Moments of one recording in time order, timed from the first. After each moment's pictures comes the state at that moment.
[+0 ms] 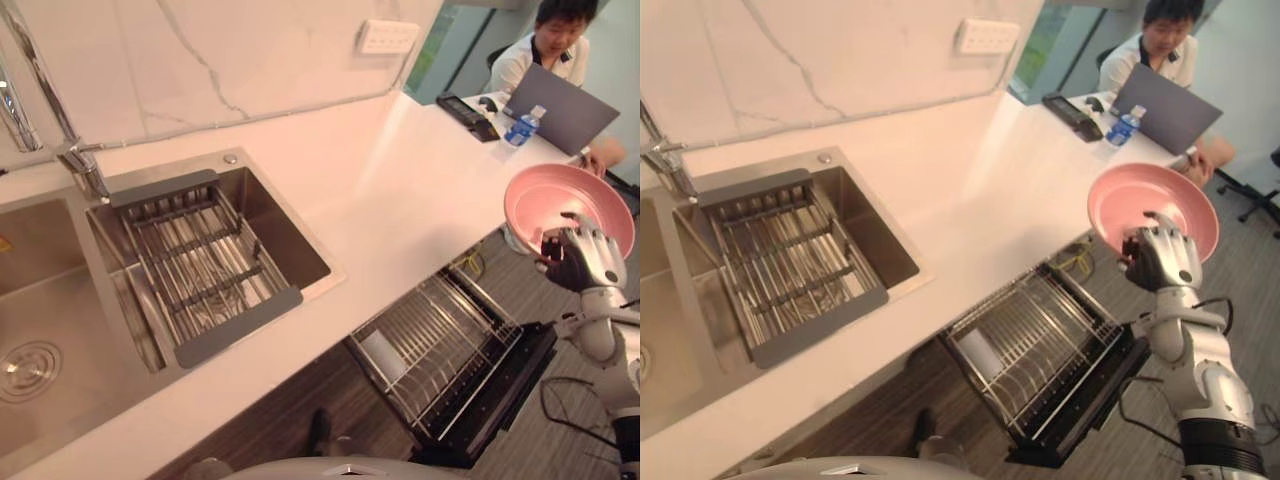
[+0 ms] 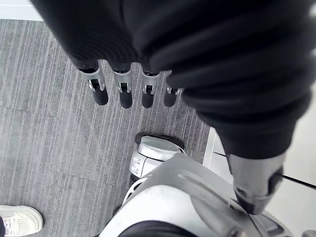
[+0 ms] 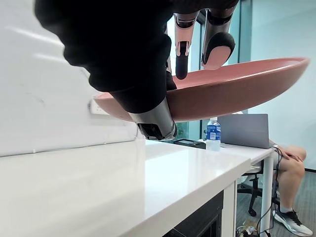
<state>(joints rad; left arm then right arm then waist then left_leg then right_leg) 0.33 0.17 0.32 0.99 -0.52 0.41 0.01 0.02 -0.75 -0.29 0.21 -0.73 -0.16 -0.24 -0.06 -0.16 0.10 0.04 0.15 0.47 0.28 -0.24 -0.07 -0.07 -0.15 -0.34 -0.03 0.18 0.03</state>
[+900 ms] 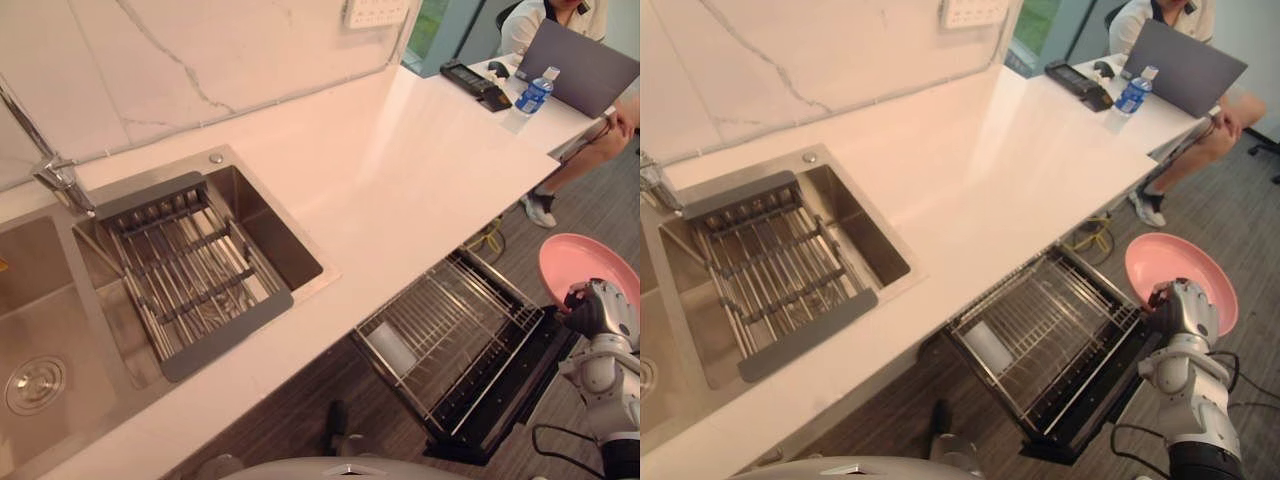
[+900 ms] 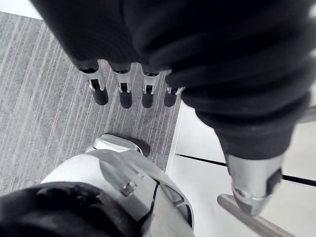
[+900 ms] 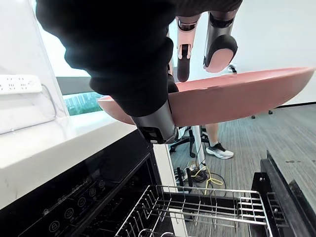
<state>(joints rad) 0.30 0.12 0.33 0.95 -0.57 0.30 0.06 0.07 -0.66 -0.33 0.37 -0.63 -0.06 -0.24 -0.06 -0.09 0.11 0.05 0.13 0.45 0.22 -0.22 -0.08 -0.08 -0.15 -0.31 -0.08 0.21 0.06</state>
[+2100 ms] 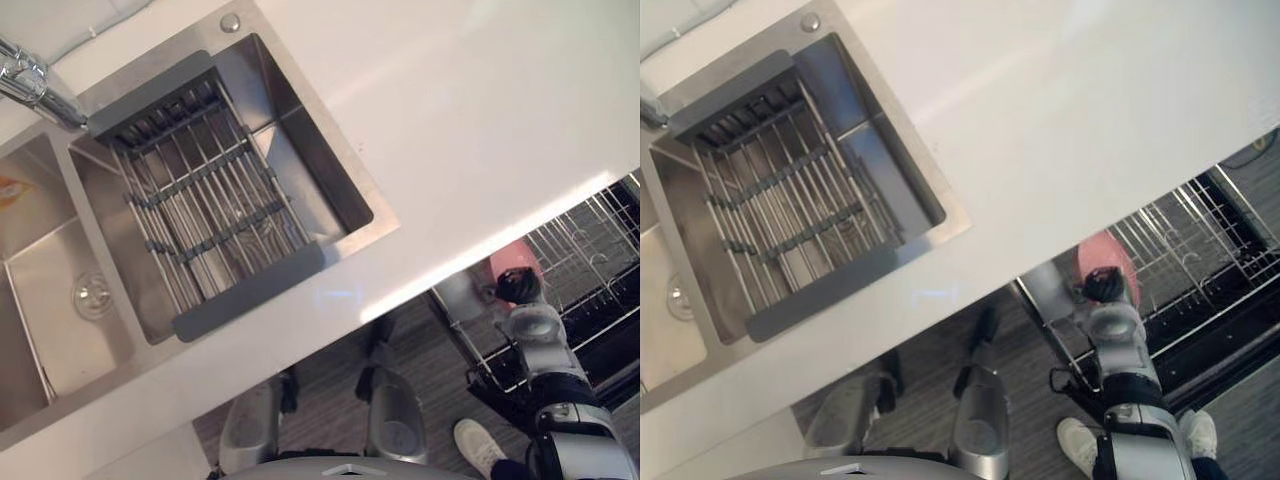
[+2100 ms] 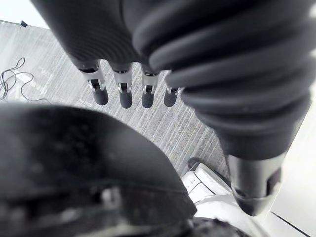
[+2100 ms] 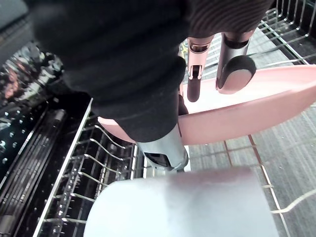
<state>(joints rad) 0.19 0.11 0.22 0.98 -0.71 0.65 -0.14 -0.28 -0.56 -0.16 0.65 -0.22 0.12 -0.13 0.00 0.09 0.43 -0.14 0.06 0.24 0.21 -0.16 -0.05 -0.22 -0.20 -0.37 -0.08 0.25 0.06</state>
